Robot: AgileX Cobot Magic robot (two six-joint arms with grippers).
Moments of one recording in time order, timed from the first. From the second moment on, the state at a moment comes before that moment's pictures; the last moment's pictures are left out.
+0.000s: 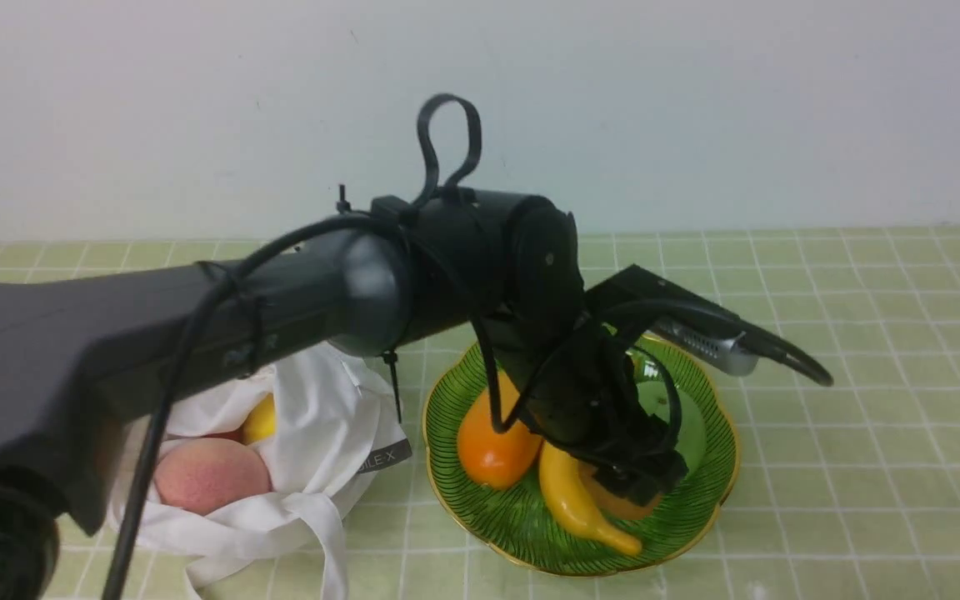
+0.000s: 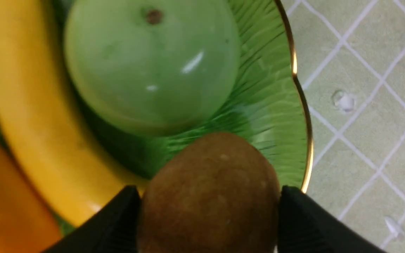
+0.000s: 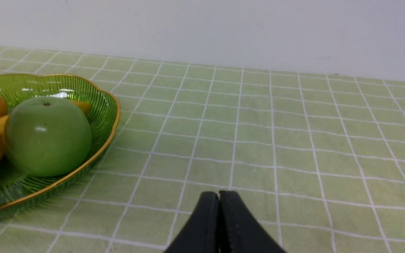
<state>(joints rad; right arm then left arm) 0.01 -0.01 0.02 0.14 0.40 -0.21 -0.73 2.00 -1.53 -0.32 0.85 0.30</state>
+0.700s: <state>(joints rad) 0.01 -0.01 0.02 0.14 0.40 -0.21 -0.70 1.71 -1.70 -0.01 1.18 0.03</state>
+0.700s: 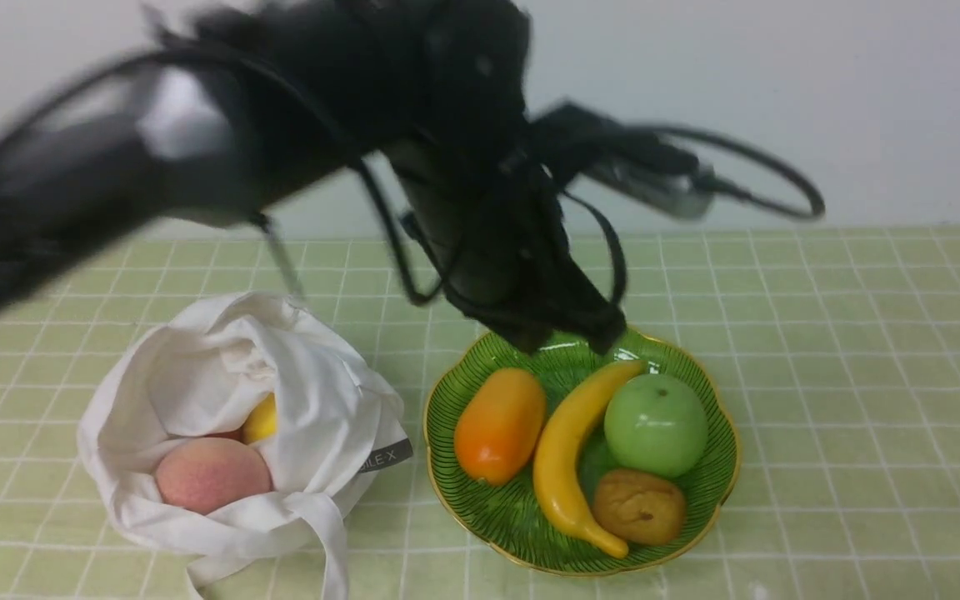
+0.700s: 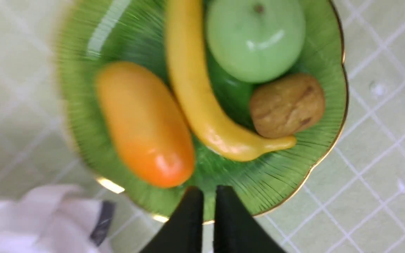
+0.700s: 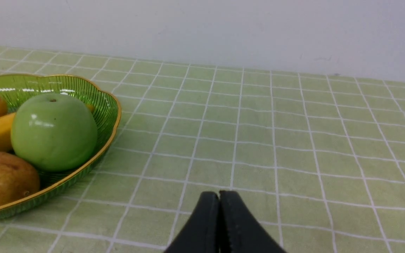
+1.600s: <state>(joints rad) 0.01 -0.01 0.02 0.14 0.40 -0.21 -0.70 0.98 -1.18 0.03 1.04 -0.10</state>
